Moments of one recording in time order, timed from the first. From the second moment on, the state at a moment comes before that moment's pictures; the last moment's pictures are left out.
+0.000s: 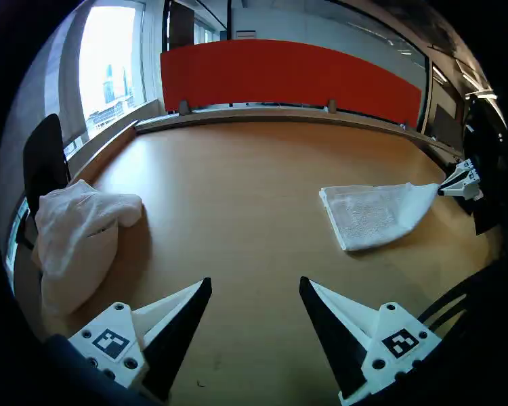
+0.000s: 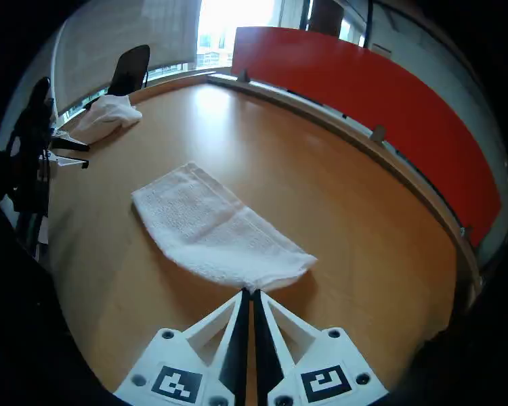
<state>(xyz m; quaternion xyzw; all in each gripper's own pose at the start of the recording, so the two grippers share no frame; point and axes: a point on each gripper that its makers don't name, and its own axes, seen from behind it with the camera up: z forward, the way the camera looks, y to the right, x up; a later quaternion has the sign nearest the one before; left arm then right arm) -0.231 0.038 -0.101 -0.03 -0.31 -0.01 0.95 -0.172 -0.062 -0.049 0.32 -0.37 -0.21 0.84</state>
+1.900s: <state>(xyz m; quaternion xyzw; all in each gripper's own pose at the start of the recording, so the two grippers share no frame) -0.226 0.027 -0.135 -0.01 -0.31 -0.01 0.95 -0.234 -0.283 -0.055 0.54 -0.37 -0.29 0.70</state>
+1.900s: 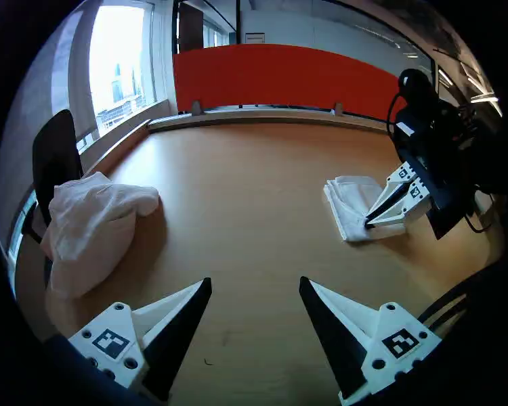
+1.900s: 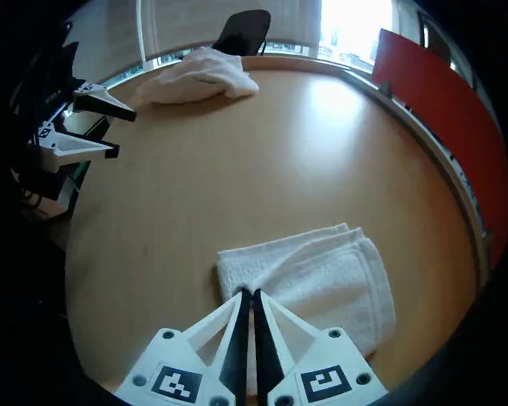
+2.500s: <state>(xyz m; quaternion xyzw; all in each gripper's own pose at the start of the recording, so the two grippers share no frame) -0.228 0.024 -0.133 -0.01 -0.31 -0.01 0.95 -0.227 -0.284 -0.054 0.54 -0.36 -0.28 0.71</state>
